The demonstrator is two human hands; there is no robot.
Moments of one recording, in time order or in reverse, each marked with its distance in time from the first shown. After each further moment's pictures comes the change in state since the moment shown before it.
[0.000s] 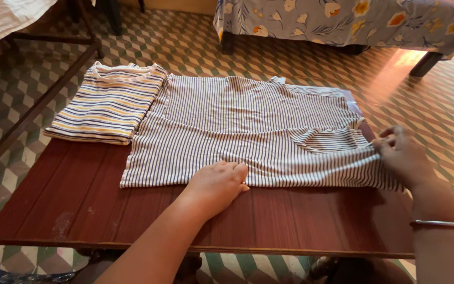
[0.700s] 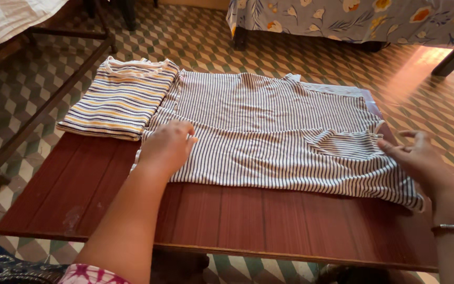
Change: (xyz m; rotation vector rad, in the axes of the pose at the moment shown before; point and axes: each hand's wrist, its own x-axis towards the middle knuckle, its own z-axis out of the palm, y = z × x) left_hand -0.008 -0.093 -0.053 0.065 0.089 -0.585; right_hand 0.014 0.009 0.014 0.322 -0.100 0.109
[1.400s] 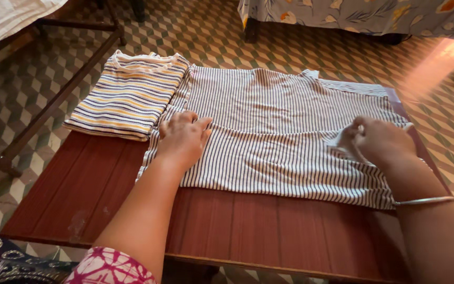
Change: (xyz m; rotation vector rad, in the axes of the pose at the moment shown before) left_hand 0.037 -0.024 0.048 0.033 0.135 0.089; right_hand -0.012 -0.131 0.077 -0.749 -0.085 -0.264
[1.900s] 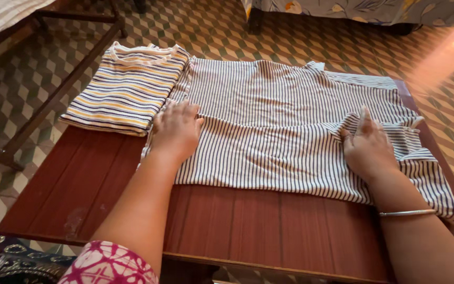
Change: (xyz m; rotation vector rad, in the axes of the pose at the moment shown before) left_hand 0.009 -0.021 0.014 0.038 -0.005 -0.027; right_hand -0.001 -0.001 0.070 0.186 0.123 -0.033
